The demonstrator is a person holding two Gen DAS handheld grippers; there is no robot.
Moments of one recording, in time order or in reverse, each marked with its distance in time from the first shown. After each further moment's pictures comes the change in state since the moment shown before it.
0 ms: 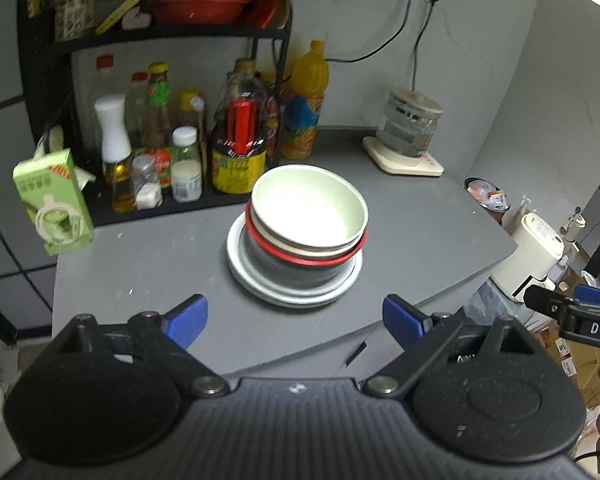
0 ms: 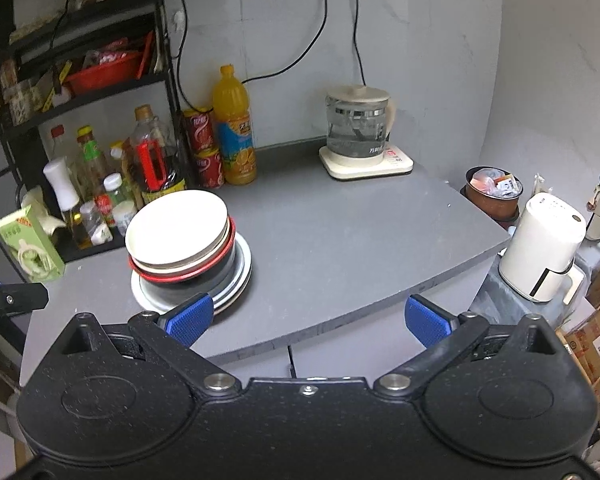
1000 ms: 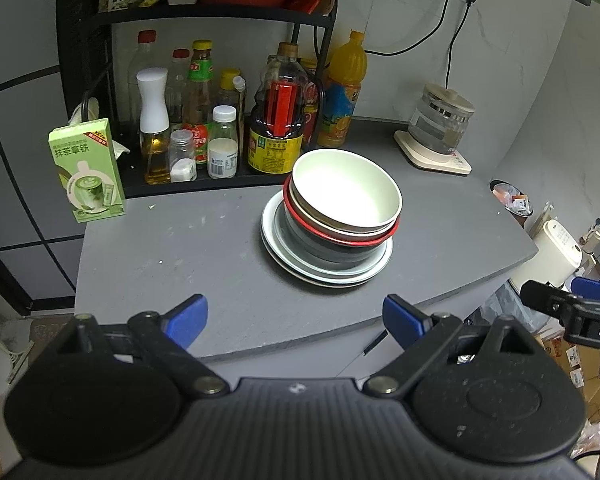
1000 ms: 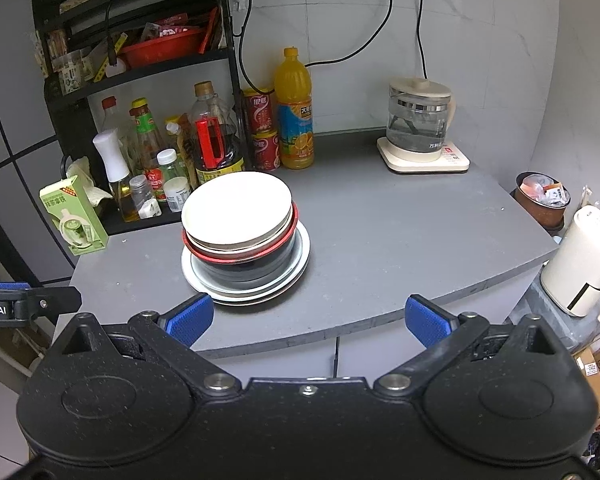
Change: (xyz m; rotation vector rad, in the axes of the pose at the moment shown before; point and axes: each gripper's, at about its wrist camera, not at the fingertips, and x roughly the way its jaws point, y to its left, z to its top) left arm -0.007 0.020 -0.013 -0.059 0.021 0.056; right arm 0.002 0.032 0.004 -0.076 0.041 0.125
